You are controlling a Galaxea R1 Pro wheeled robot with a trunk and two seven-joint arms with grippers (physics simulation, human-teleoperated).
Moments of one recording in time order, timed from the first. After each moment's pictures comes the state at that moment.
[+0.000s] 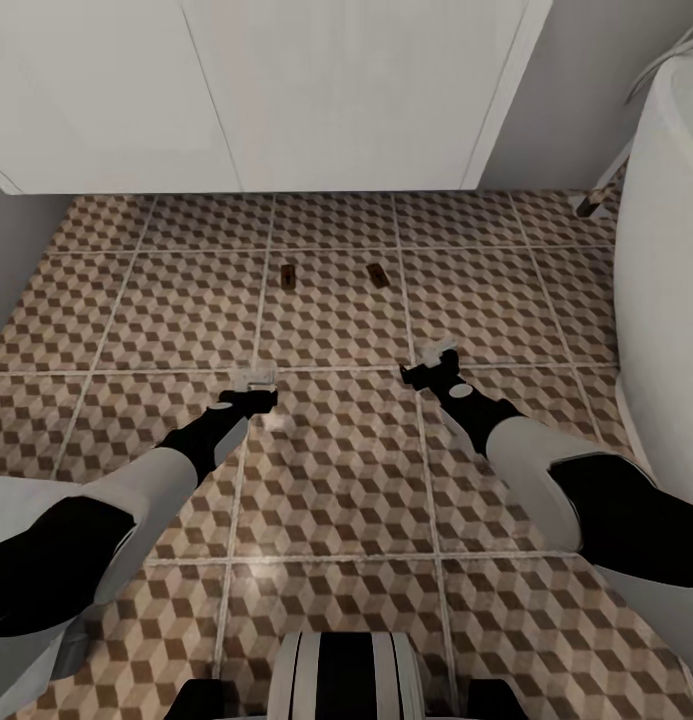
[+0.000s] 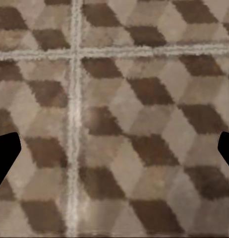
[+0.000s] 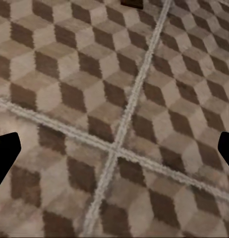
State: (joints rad) left arm -1.24 -0.01 -0.38 -0.23 0.36 0.08 0.13; right arm -1.39 0.06 0.19 -0.03 0.25 -0.22 -0.04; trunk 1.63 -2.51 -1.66
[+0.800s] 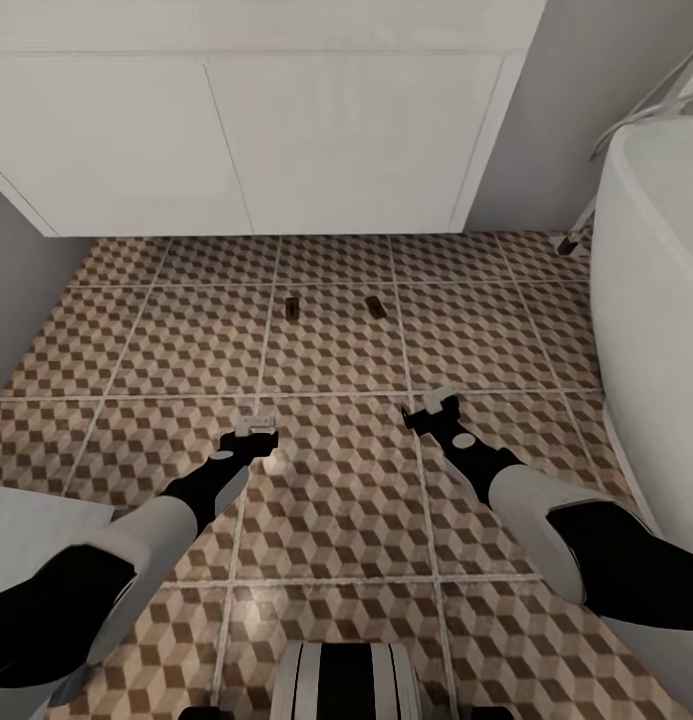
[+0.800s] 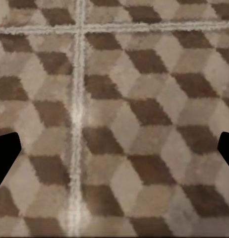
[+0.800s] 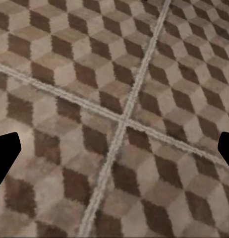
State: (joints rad) left arm -1.08 -0.01 -0.38 -0.23 0.36 -0.02 0.13; right arm -1.23 0.05 0.19 -0.02 0.25 -0.30 -0.04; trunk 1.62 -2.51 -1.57
